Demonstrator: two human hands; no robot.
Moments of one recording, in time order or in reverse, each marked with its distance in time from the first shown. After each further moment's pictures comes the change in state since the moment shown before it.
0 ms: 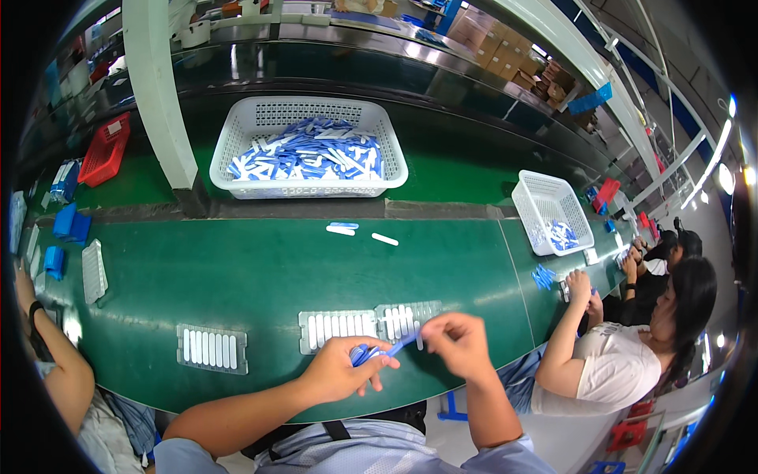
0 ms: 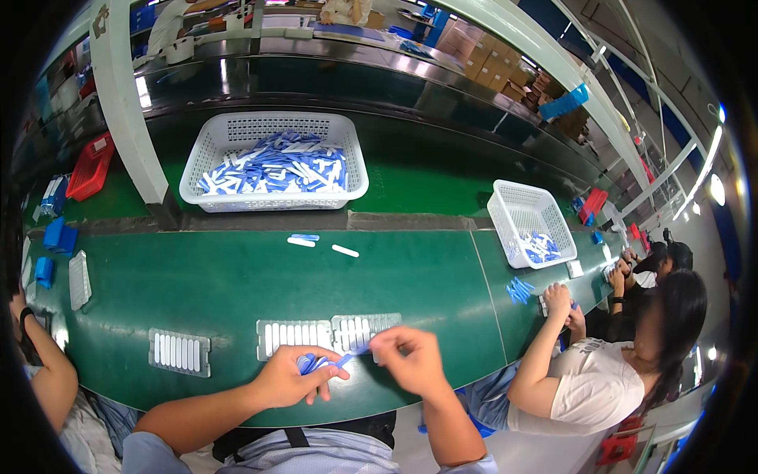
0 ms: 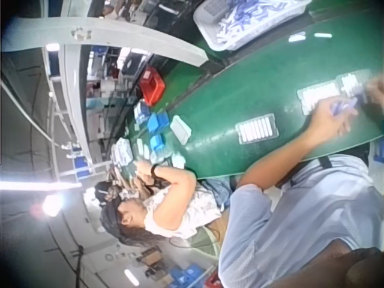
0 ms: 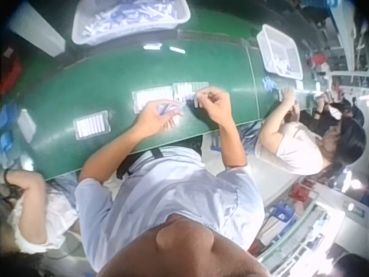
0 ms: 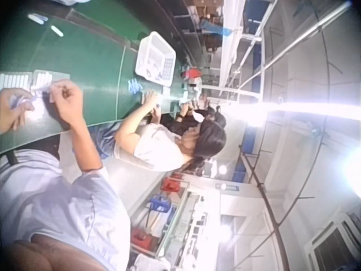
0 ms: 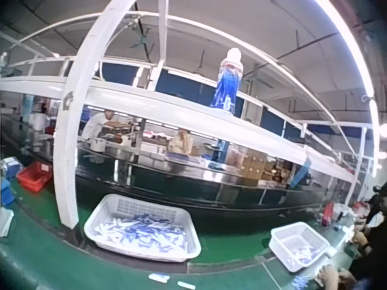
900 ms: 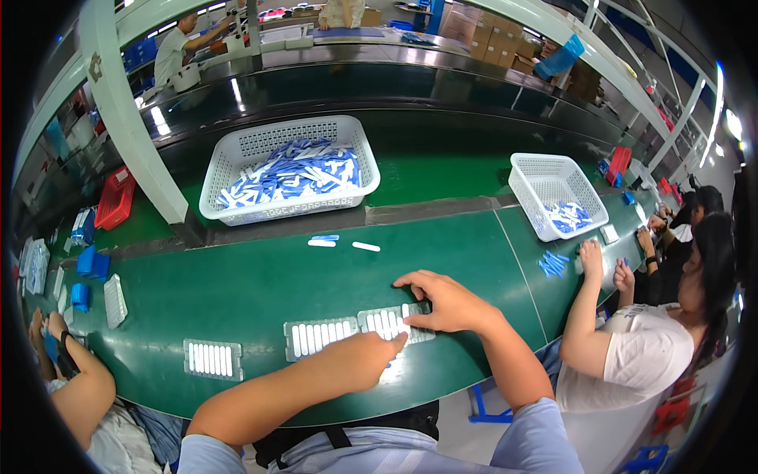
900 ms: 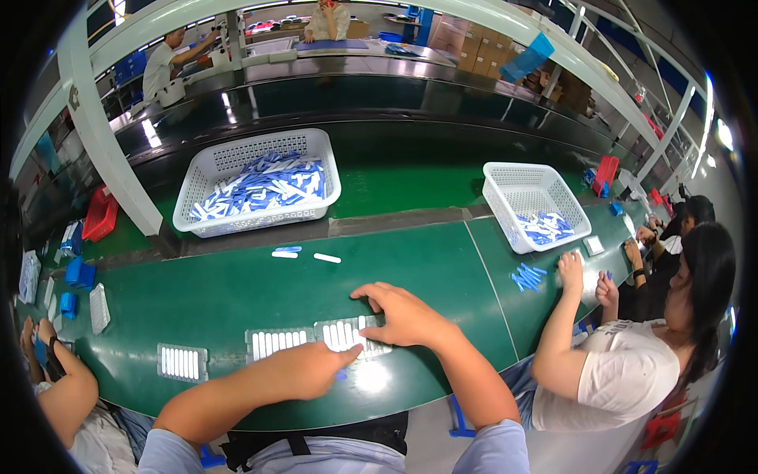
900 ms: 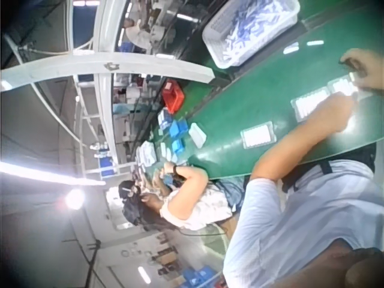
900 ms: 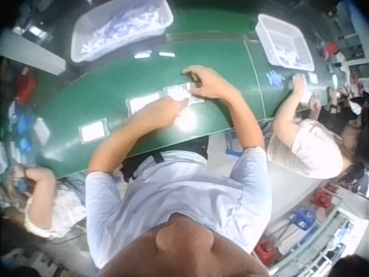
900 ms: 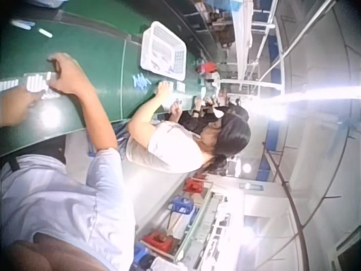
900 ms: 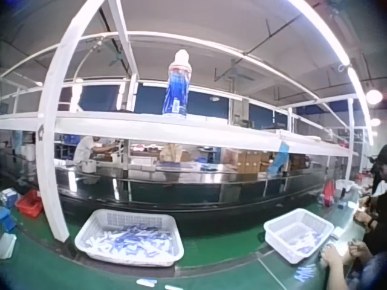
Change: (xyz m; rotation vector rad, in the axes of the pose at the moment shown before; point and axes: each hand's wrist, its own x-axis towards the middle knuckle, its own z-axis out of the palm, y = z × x) left_hand 0.054 0.026 0.032 1.363 -0.280 0.089; right_hand 0.084 -0.006 -0.054 -0.702 -0.513 -0.156
